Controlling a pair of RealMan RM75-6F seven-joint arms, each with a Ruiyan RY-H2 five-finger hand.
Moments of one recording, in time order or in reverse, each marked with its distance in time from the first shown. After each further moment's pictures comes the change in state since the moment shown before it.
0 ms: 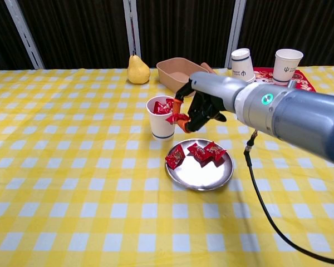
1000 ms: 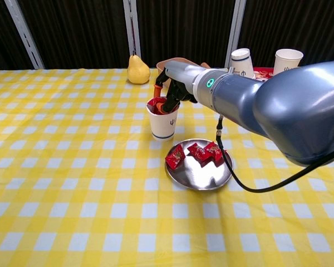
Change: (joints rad) left arm -0.011 0.009 -0.004 -0.003 -0.031 -0.031 -0.008; right arm 0.212 -0.183 0.075 0.443 0.084 -0.137 0.017
